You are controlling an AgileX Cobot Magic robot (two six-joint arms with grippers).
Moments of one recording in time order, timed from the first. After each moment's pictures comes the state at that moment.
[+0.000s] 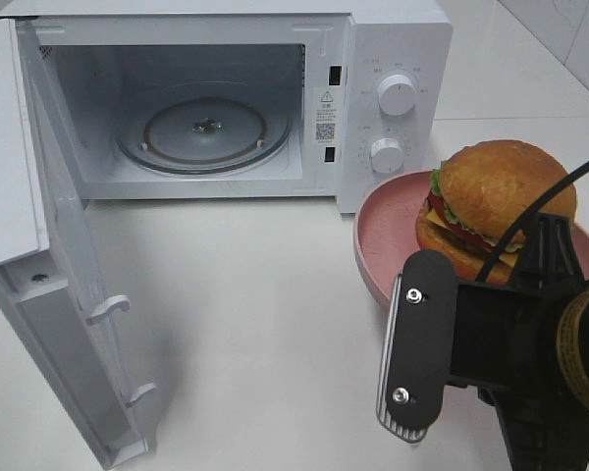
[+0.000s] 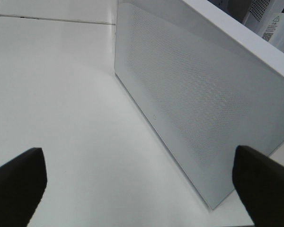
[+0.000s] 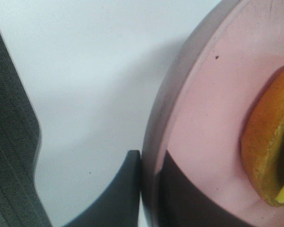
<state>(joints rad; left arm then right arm) 0.04 -0.01 -0.52 -0.22 1.08 0.08 1.18 1.24 -0.59 -0.69 0.81 0.19</state>
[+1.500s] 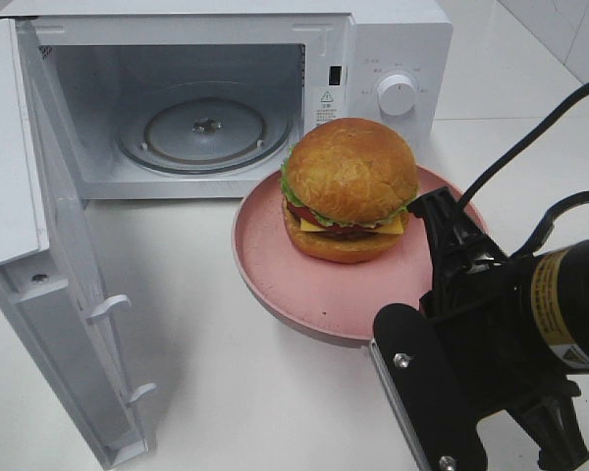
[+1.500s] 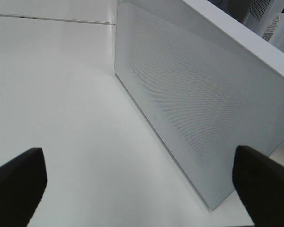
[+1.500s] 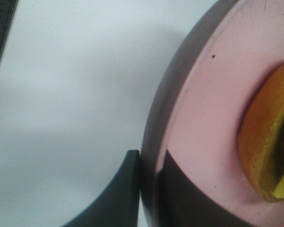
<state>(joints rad) 0.04 -0.01 -0.52 -0.22 1.08 0.08 1.01 1.24 -0.58 -0.64 0.49 -0.60</state>
